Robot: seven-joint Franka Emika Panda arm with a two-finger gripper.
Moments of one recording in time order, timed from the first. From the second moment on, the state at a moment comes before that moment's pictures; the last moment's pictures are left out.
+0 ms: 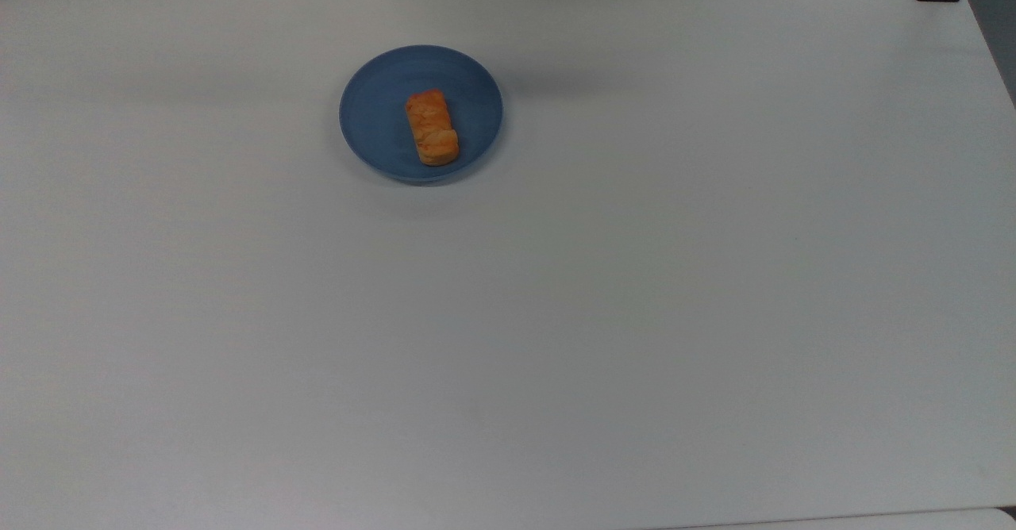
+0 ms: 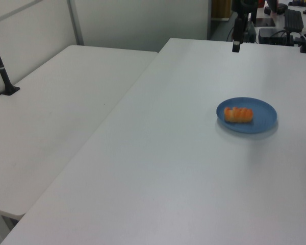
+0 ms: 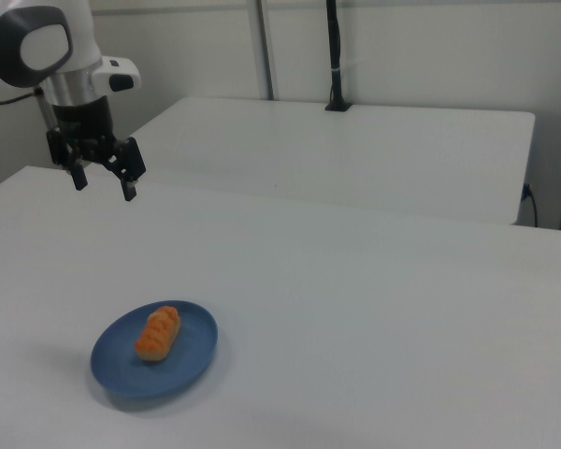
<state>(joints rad) 0.14 -0.04 -0.04 -1.71 0.08 1.71 -0.05</state>
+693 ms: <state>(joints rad) 0.12 0.06 -0.04 -1.86 -0.03 1.74 -0.15</state>
